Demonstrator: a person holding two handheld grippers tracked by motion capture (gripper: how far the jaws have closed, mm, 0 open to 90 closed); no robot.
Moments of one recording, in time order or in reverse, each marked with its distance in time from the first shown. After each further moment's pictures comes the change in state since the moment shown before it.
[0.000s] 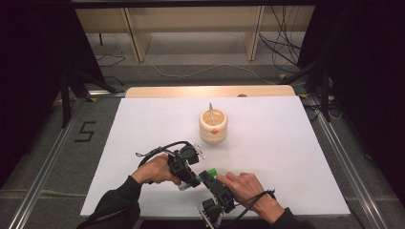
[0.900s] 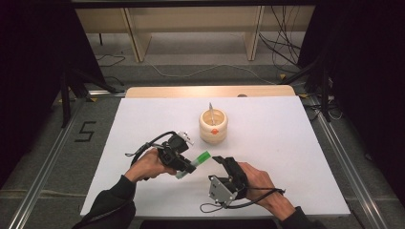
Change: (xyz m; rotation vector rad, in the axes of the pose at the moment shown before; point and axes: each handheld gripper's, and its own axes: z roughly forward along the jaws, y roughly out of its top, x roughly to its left) left arm 0.018 -0.015 -0.026 -0.219 0.111 -0.134; right arm -0.033 -0.042 -0.012 -0.022 0.099 0.603
